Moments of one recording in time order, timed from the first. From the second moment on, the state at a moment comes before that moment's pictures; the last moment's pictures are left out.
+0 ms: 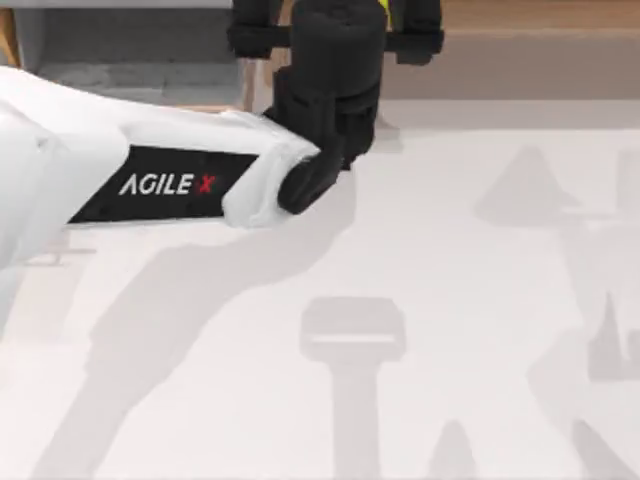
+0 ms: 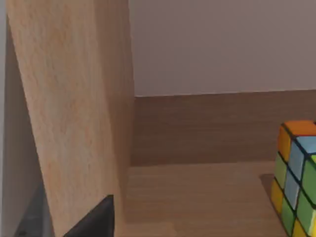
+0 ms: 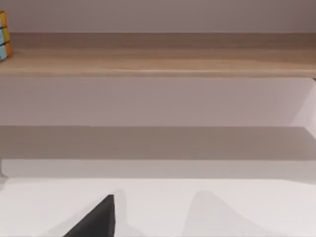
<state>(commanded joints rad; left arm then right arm) -0.71 2.07 1.34 0.68 -0.64 0.01 0.00 0.00 0.00 0.00 0.00 0.00</state>
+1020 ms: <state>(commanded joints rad) -0.80 2.42 1.63 0.80 -0.75 0.01 0.00 0.00 0.00 0.00 0.00 0.00</state>
